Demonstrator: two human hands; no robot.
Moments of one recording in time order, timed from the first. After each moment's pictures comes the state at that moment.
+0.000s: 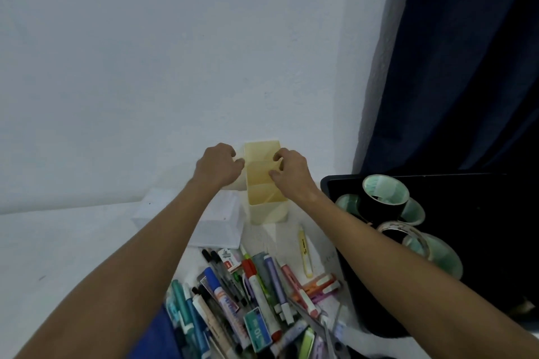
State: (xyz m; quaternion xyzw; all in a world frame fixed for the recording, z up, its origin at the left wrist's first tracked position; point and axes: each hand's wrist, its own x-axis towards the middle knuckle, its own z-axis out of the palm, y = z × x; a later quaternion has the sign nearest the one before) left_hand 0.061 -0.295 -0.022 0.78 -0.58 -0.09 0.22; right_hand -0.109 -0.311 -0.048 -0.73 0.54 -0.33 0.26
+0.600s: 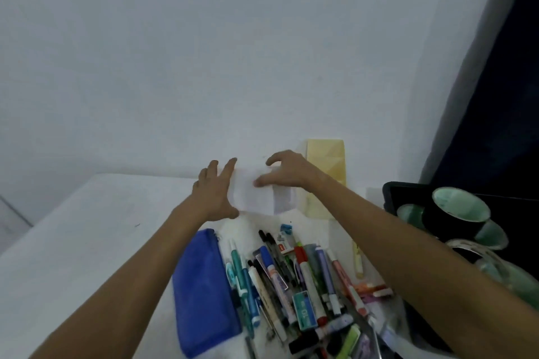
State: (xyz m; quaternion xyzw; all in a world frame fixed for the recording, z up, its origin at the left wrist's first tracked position) left_hand 0.148 -0.161 -0.039 0.82 -0.57 -0.08 0.06; right_hand -0.018 -0.268 -0.008 -0.84 0.41 -0.12 0.32
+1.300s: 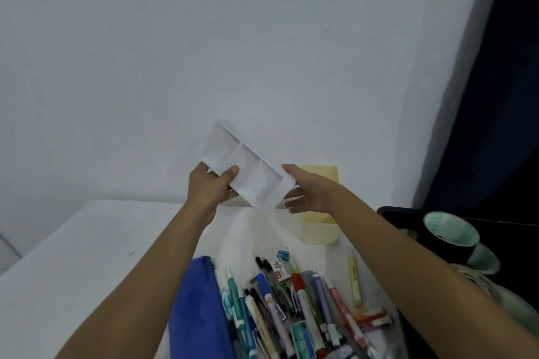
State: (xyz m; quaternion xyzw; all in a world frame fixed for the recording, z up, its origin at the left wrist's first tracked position) left_hand 0.134 -0.180 0.008 0.57 -0.31 -0.33 0.69; right_hand -0.046 -0.295 -0.001 -0.55 0.45 -0.16 0.69
